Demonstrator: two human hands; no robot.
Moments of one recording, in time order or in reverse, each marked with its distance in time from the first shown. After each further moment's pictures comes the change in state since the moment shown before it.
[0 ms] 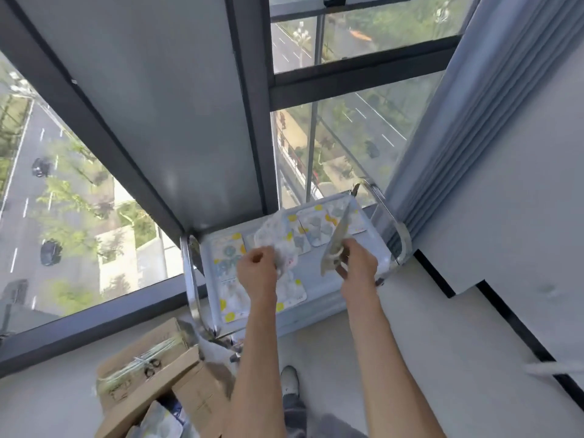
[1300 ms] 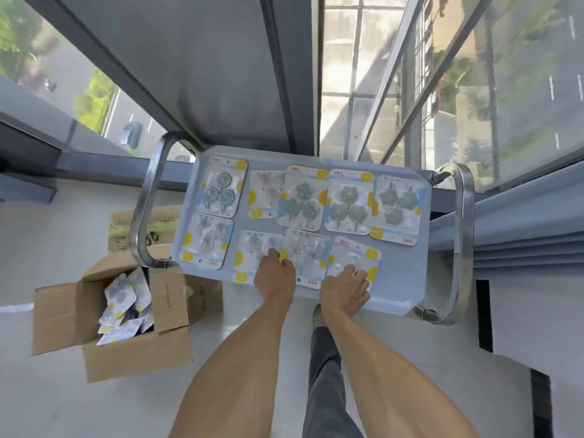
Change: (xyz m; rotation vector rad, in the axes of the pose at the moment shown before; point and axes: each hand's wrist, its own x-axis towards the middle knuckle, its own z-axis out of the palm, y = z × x) left_hand 0.099 -0.218 0.171 1.033 0.260 -0.341; right_hand 0.282 0.125 0.001 -1.673 -0.292 -0.242
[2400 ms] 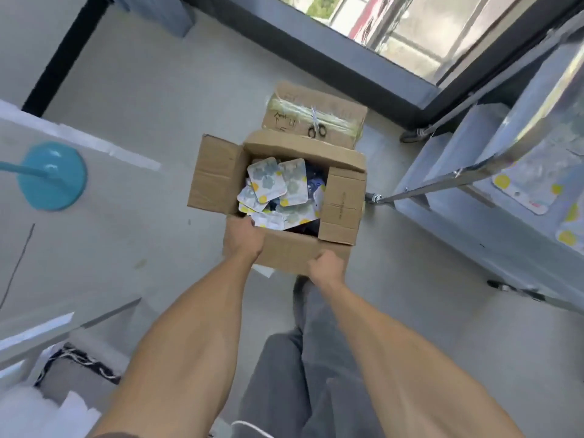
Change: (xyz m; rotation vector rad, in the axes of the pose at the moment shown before) left_hand 0.169 -0.718 -0.207 -0.145 -0.083 -0.439; right_hand -0.437 -0.247 0.472 -0.215 -0.599 -0.198
